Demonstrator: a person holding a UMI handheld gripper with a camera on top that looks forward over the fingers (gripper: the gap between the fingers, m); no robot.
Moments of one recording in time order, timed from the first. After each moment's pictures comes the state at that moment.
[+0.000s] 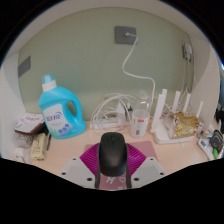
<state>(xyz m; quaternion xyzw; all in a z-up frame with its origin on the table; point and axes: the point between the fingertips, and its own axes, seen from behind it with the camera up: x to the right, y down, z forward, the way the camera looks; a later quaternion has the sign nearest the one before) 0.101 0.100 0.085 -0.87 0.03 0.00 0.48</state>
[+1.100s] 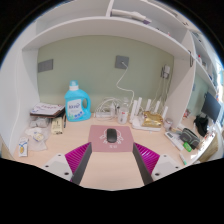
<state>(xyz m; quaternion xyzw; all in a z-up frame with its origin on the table) 0.093 -0.146 0.191 -0.87 0.01 -0.07 0.50</state>
